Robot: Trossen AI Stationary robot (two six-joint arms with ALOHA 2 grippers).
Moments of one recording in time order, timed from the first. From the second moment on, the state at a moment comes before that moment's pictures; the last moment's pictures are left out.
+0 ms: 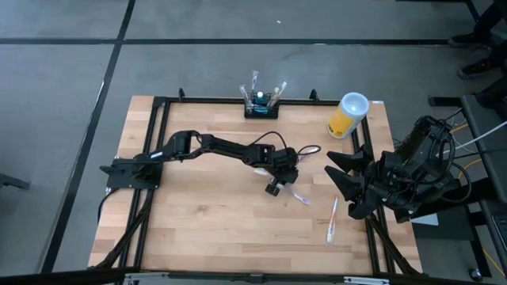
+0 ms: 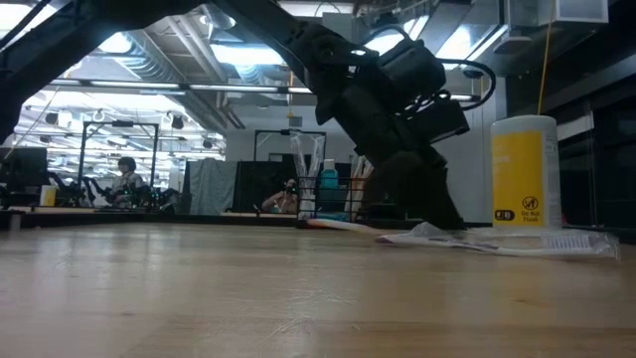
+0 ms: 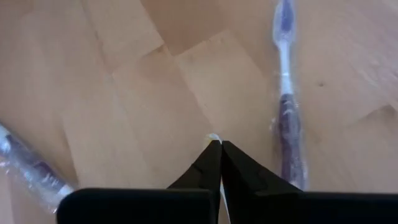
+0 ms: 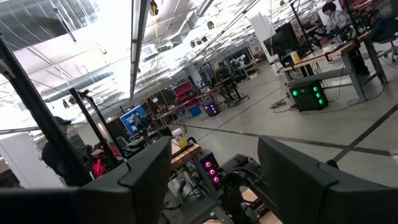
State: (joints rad) left arm 0.06 2.36 1.77 -0.28 0.20 0.51; right arm 0.91 1.27 1.30 0.65 1.25 -0.12
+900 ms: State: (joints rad) left arm 0.40 2.01 1.77 0.37 -0.10 0.05; right arm 0.91 1.27 1.30 0.61 1.30 -0.13
